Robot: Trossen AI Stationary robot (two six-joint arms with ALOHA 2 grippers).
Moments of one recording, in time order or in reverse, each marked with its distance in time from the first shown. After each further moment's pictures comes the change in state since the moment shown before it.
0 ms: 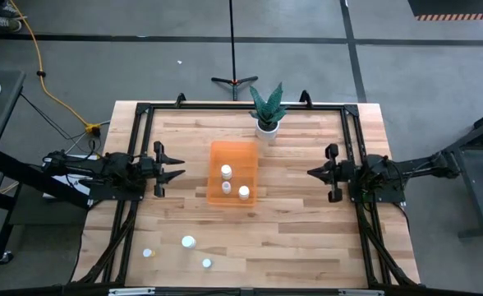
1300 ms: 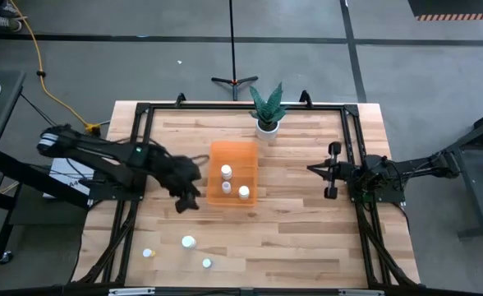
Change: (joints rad) left arm -0.041 1.155 0.975 -0.883 0.554 -1.017; right arm 0.000 0.000 0.000 -0.024 0.111 -0.188
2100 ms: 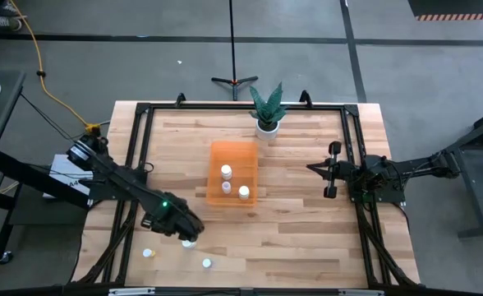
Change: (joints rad) left arm -0.381 0.407 0.159 -0.285 -0.074 -1.048; right arm 0.000 0.000 0.000 -0.017 0.024 0.046
